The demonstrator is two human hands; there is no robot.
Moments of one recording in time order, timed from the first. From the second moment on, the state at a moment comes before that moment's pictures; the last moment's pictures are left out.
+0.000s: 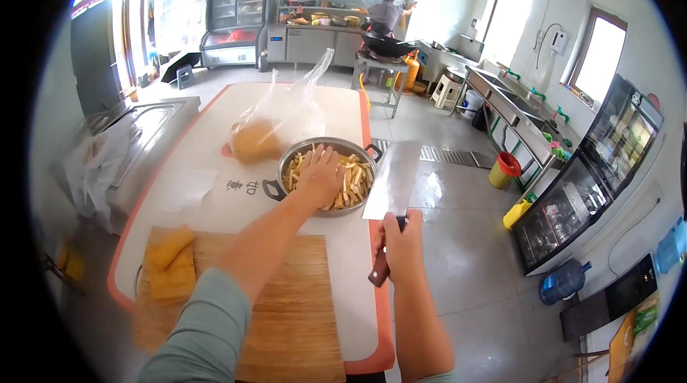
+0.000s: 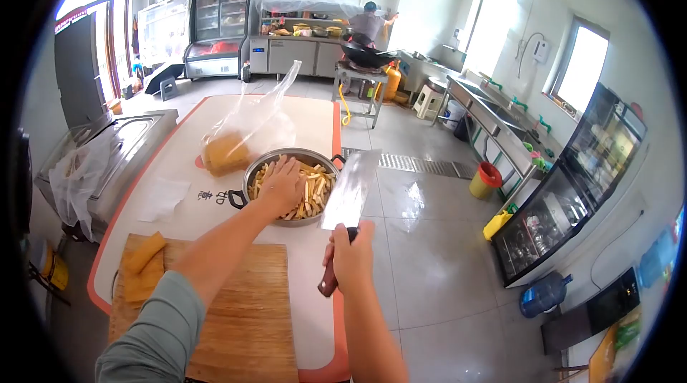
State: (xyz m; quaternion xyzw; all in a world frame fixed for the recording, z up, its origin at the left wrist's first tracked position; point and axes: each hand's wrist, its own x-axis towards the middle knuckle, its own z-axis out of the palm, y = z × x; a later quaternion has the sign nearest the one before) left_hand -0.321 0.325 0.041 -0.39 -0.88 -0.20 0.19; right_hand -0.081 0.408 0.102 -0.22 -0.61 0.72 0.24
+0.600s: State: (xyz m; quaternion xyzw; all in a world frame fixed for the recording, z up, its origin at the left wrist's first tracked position) left_hand -0.305 0.292 0.073 -0.42 -0.91 0.01 0.02; right_hand 0.042 0.364 0.042 -0.25 -0.53 0.78 0.23
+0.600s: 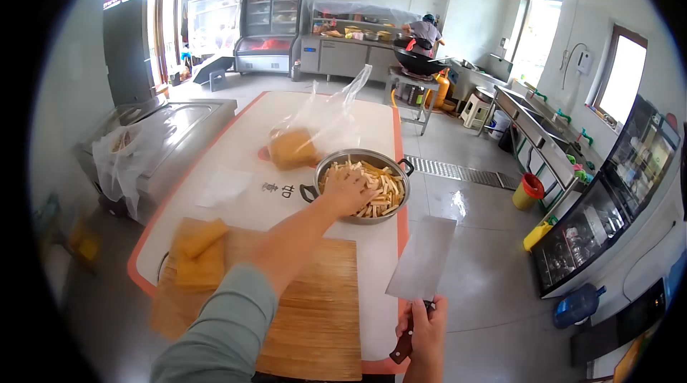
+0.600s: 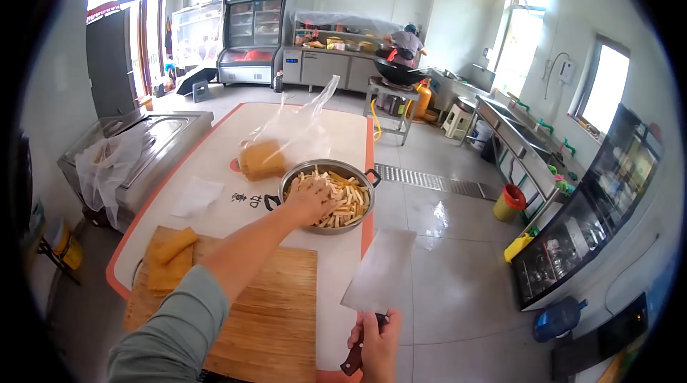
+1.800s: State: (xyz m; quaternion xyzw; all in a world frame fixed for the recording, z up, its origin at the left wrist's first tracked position) left_hand -0.152 -0.077 0.043 -0.18 -0.93 -0.26 0.19; right_hand 0.055 0.242 0.003 -0.13 -0.58 0.79 0.13
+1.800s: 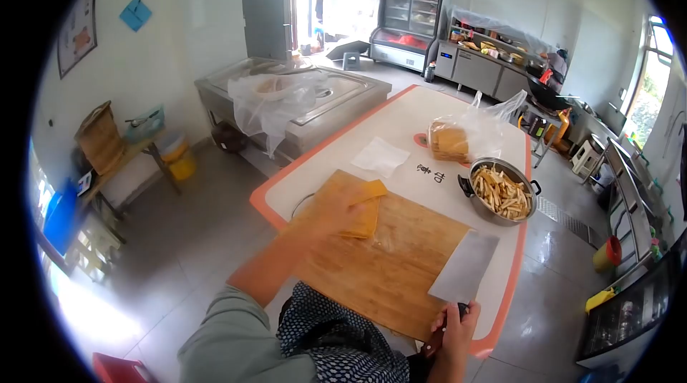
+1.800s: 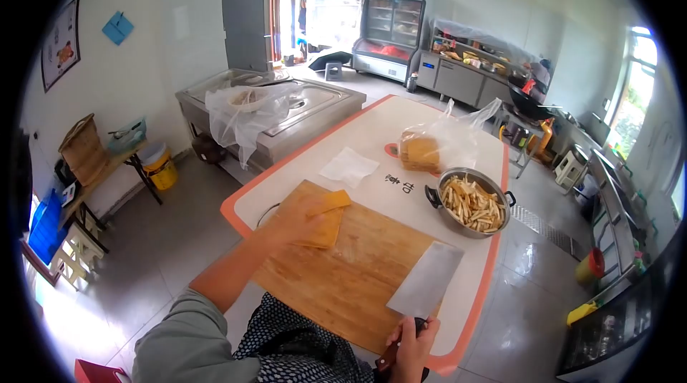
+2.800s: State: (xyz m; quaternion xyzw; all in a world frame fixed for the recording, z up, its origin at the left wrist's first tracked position) left_hand -0.137 -0.006 0.083 -0.15 -0.46 -0.88 -0.03; right_hand 0.060 0.246 0.011 -0.13 -0.53 0.83 0.11
